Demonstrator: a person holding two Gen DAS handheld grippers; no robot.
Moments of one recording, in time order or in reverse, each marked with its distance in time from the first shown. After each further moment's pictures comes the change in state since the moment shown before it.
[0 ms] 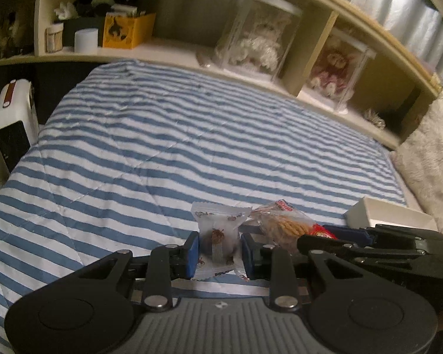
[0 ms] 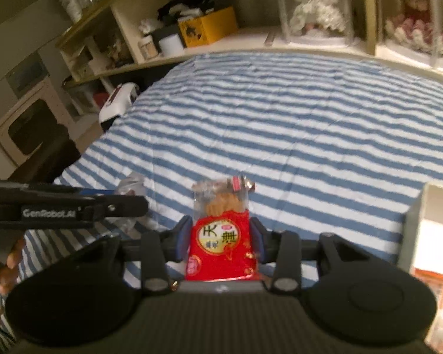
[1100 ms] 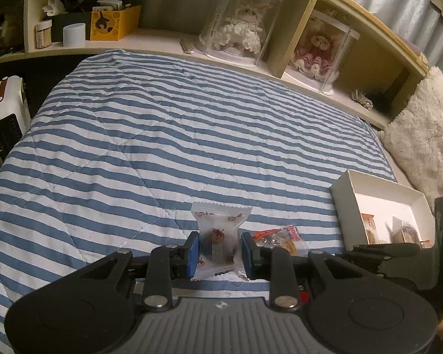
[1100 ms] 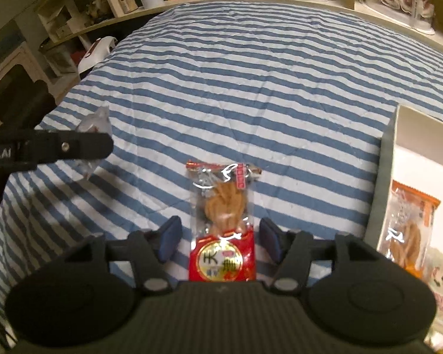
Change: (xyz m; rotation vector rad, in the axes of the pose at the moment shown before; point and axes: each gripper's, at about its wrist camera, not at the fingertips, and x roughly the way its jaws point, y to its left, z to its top) left arm -0.008 -0.016 -0.021 0.034 0.047 -0.013; right arm 0.008 0.000 -0.051 -0.003 0.199 -0.106
